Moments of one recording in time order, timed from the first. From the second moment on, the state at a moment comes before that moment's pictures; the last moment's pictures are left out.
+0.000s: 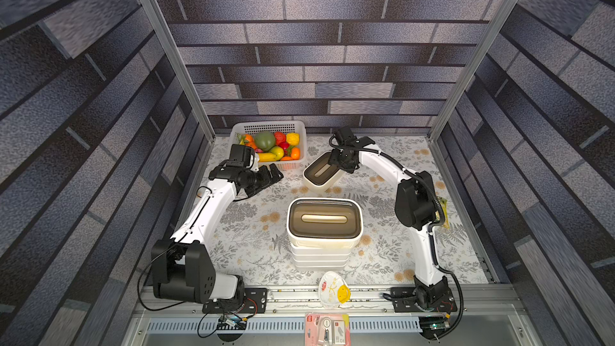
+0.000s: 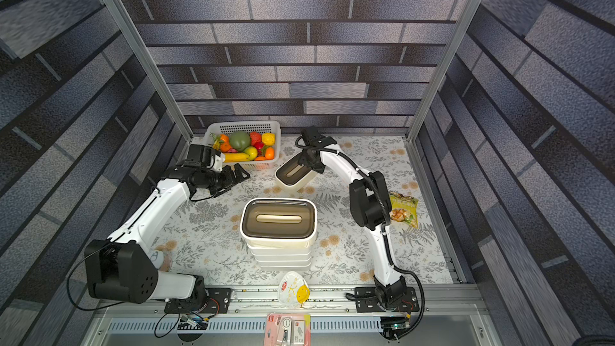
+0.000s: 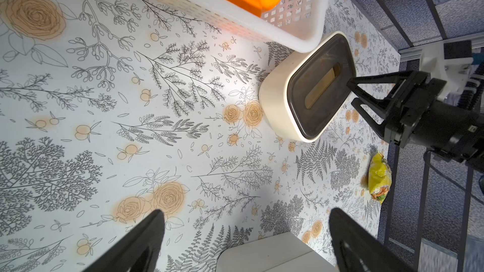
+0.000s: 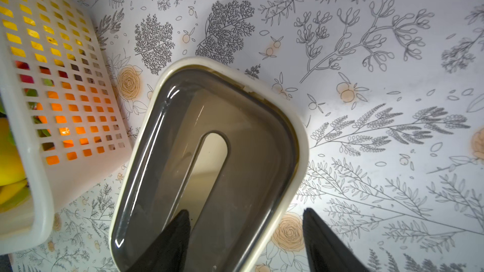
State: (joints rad) left arm -0.10 1.39 1.16 -0.73 0.41 -0.51; right arm 0.51 2.22 1.99 -0.85 0.03 0.79
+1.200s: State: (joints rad) left arm -0.05 1.32 1.09 -0.70 0.48 -0.48; right arm 0.50 2.39 2.20 -1.02 0.16 0.85
